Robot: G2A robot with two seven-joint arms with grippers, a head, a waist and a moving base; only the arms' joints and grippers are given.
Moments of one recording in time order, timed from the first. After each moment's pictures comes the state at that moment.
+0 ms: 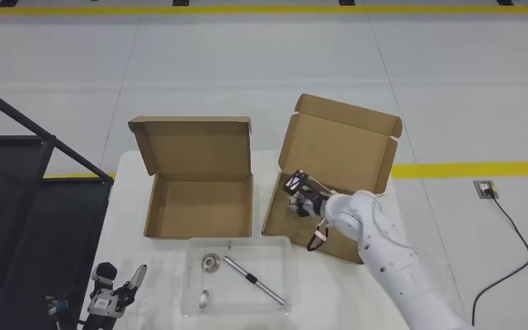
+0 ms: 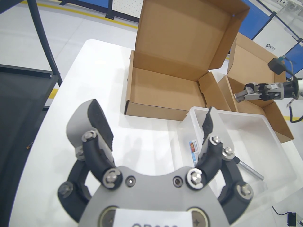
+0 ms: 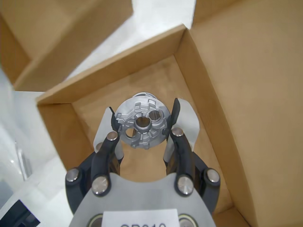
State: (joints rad) left arm 1.84 -1.16 -1.79 -1.74 0.90 -0.34 0.33; right arm -0.56 -1.39 0.97 -0.98 -1.28 -0.41 0.63
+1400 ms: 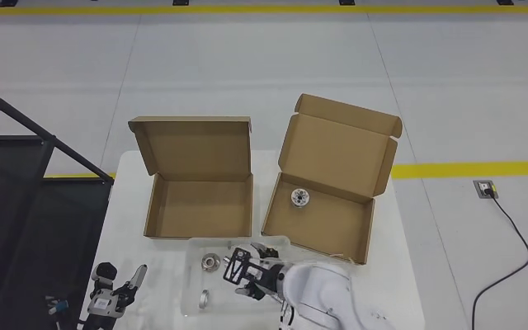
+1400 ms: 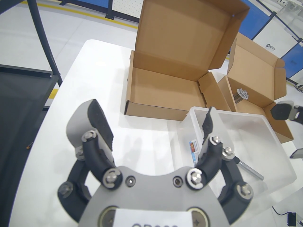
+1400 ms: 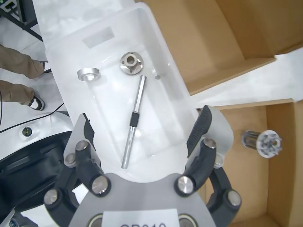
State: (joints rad) left arm 1.84 -1.16 -1.79 -1.74 0.90 -0.34 0.33; right arm -0.97 -1.37 0.80 -1.72 -1.33 -0.41 0.89
